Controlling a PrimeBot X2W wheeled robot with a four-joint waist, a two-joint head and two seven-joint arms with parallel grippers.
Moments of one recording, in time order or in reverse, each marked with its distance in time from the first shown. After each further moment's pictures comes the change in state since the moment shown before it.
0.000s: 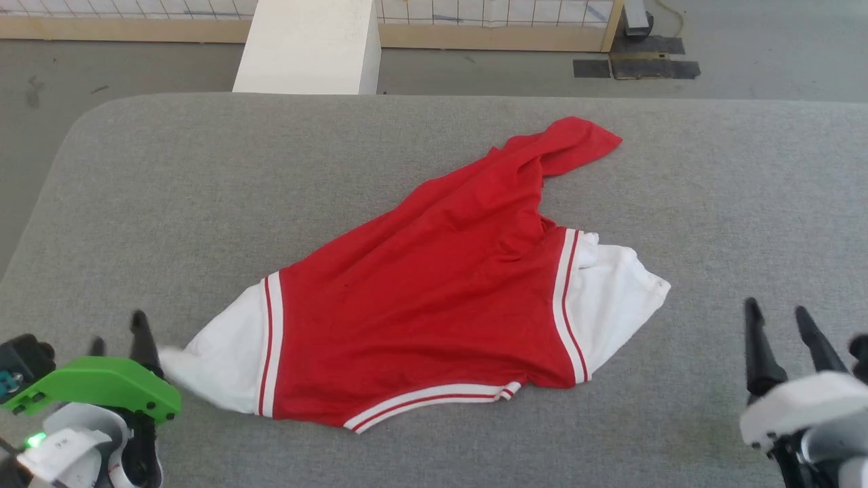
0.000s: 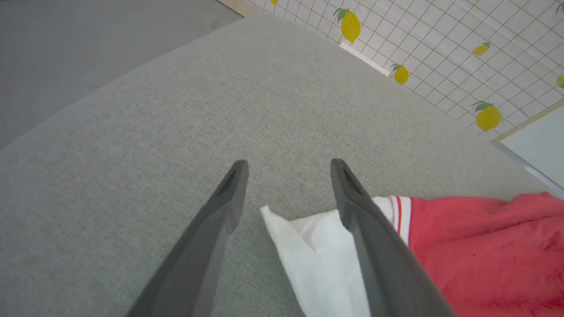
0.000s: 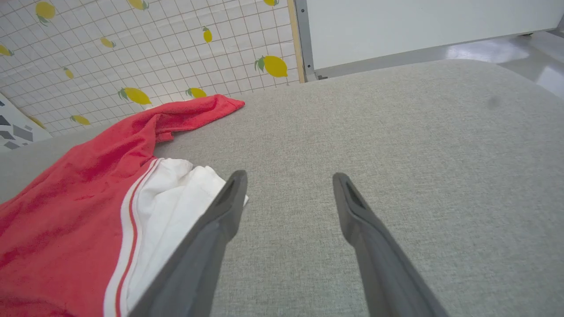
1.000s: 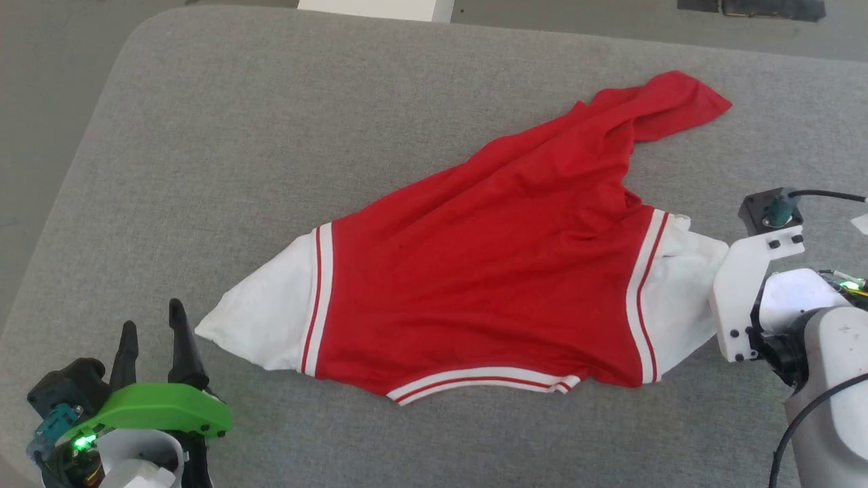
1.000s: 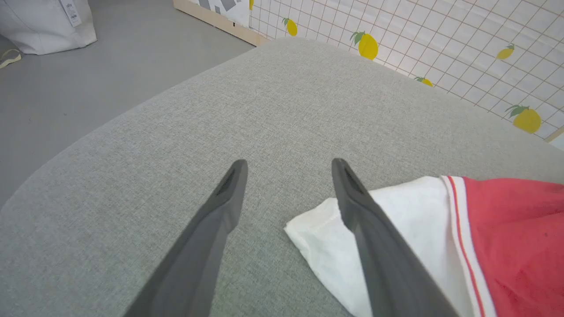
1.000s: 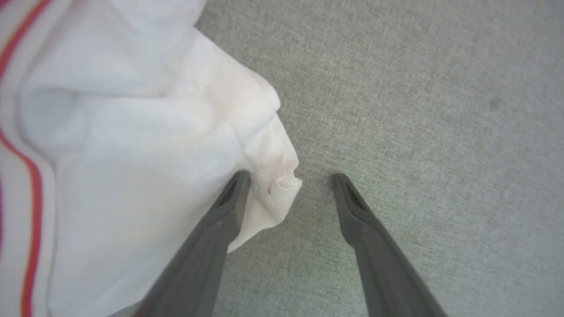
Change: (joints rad) left arm 0.026 -0.118 -0.020 0.011 0.198 -0.111 -0.265; right arm -0.368 -0.143 0.230 0.132 -0.289 0.000 0.911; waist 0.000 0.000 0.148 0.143
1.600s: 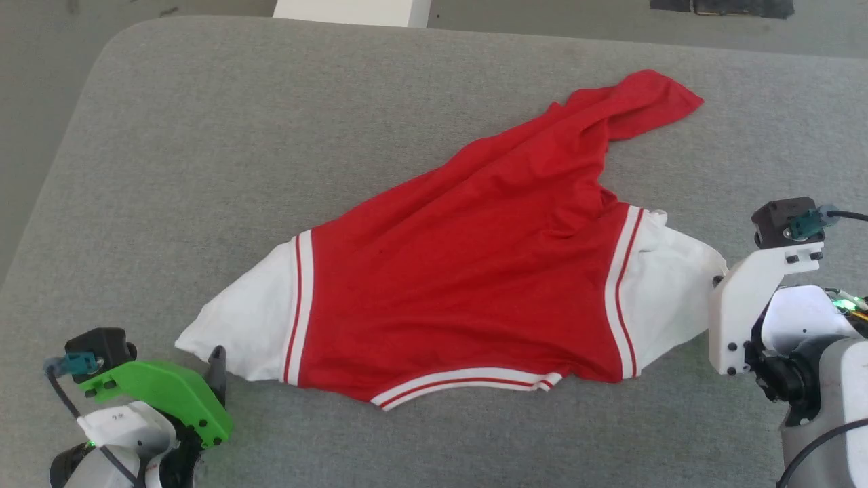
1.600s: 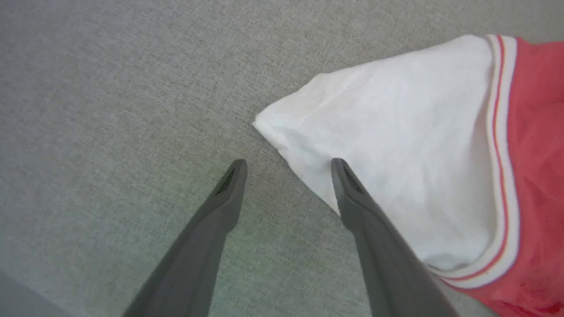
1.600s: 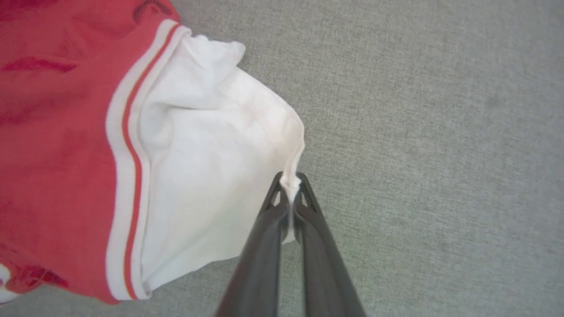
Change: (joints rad) left arm -0.024 0.121 -0.082 -0.032 -0.119 0.069 0.526; right arm 0.101 0.082 -0.084 -0.204 0.095 0.000 -0.062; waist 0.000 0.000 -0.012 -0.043
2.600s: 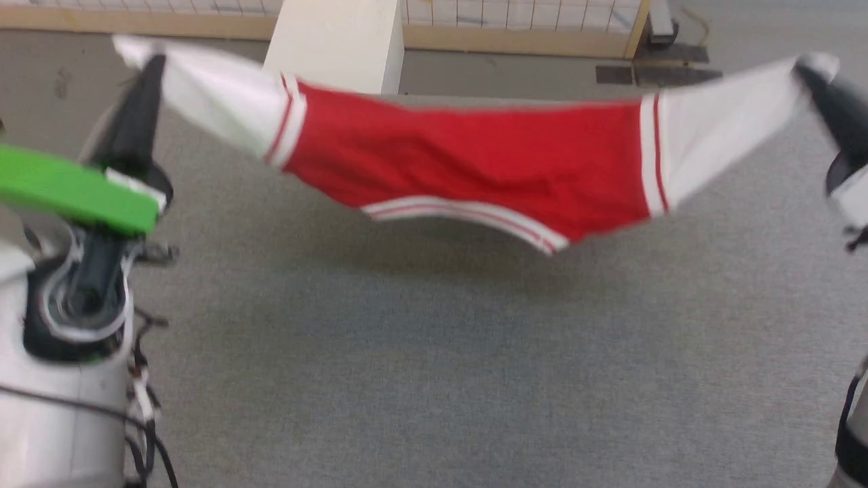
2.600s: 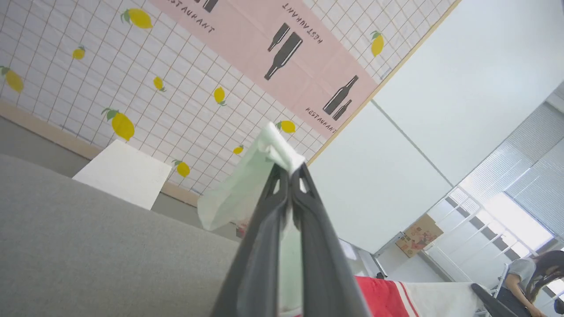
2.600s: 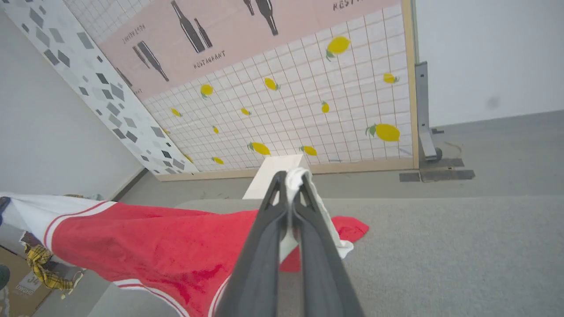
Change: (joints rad) left arm -0.391 -0.086 0.186 -0.228 -0.297 -0.241 -0.063; right arm -0.263 0.058 -0.220 -0.218 0.480 0.000 -0.042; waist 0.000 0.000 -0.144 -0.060
